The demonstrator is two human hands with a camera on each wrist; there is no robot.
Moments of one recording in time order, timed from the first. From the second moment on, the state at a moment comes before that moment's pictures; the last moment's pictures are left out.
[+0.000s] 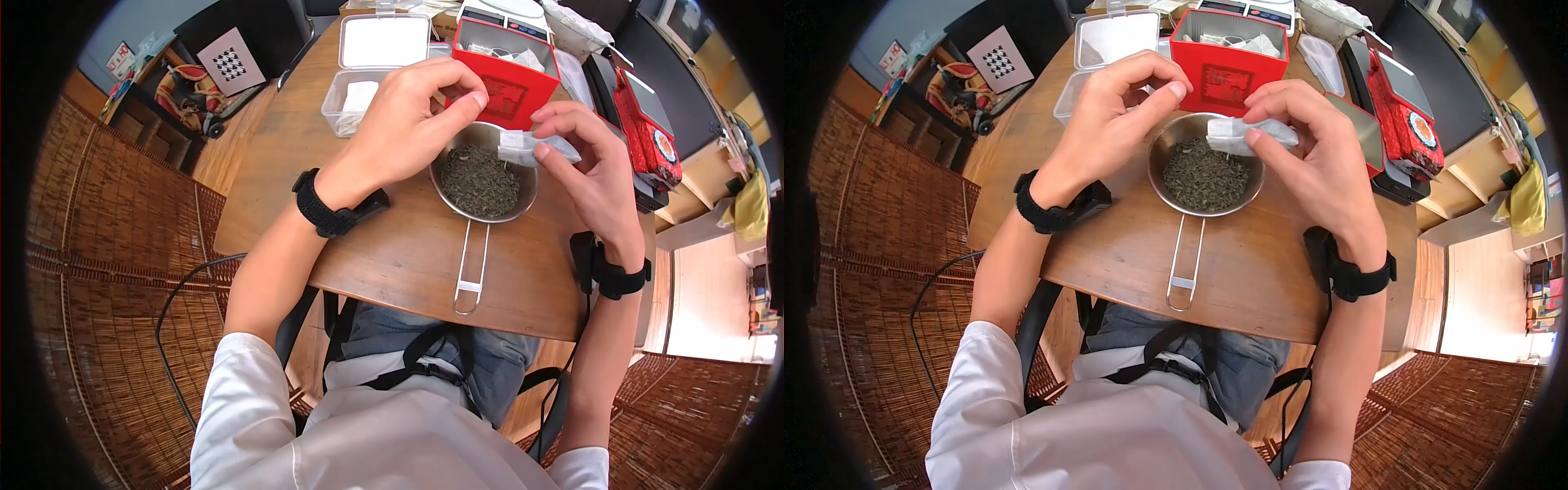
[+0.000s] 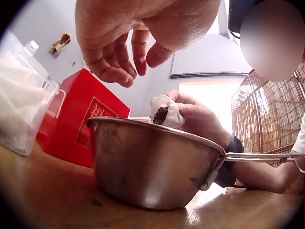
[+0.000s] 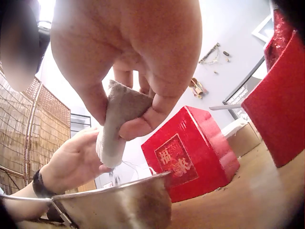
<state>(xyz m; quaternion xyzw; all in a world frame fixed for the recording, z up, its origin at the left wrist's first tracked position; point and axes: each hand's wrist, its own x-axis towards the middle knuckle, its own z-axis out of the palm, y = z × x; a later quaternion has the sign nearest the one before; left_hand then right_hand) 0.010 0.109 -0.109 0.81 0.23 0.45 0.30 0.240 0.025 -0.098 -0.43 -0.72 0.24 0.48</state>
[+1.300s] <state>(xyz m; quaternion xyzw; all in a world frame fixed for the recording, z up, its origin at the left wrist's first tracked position) 0.020 0.094 -0.110 0.88 0.15 0.40 0.23 0.224 0.027 -0.099 -0.42 -0.77 0.09 0.48</state>
